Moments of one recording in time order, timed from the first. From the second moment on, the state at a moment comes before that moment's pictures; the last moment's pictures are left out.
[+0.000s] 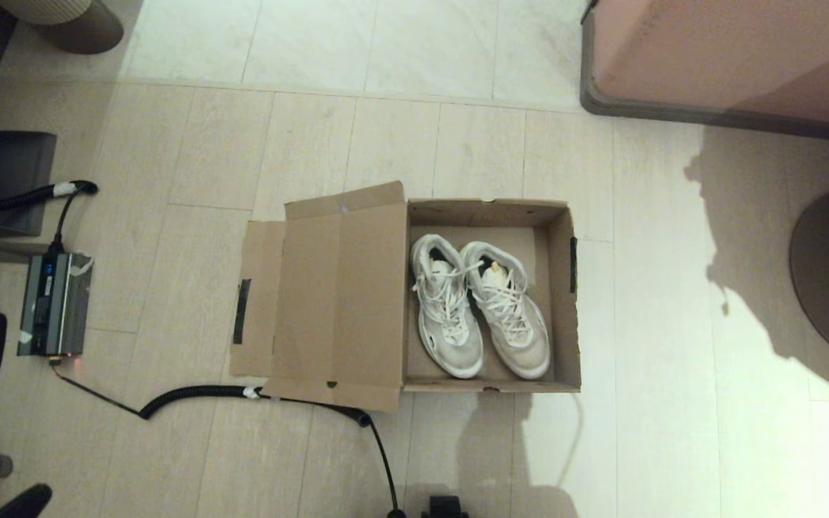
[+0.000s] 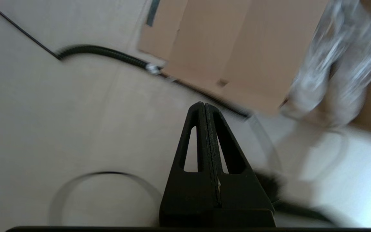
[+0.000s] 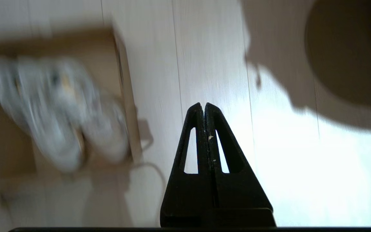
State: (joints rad) left arm 0.18 0.53 -0.13 -0.22 -0.06 -0.28; right arm 0.09 0.74 -0.43 -0.30 -0.27 0.13
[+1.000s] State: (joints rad) left arm 0.15 0.28 -0.03 -0.07 -0.41 0.07; right arm 0.00 0.00 -0.05 0.13 -0.04 0.07
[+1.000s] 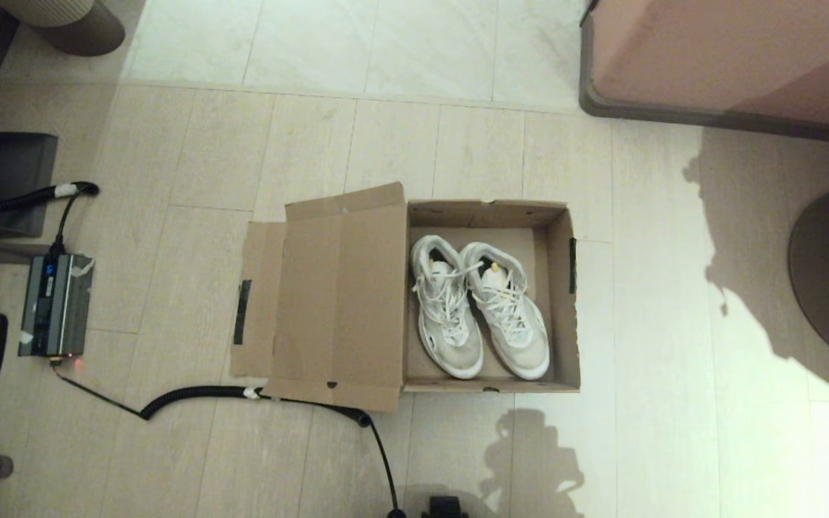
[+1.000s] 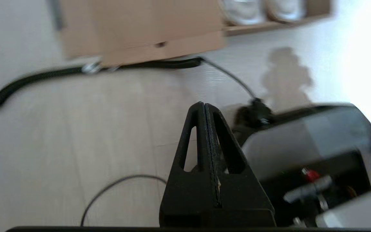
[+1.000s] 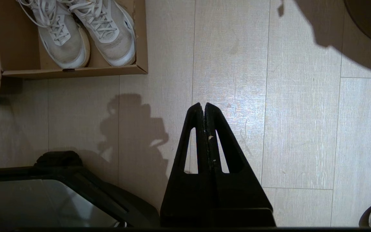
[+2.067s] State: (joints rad) left arm -0.01 0.27 -0.02 0.05 -0.06 0.15; right arm 0.00 0.00 -0.05 0.13 -0.04 0.08
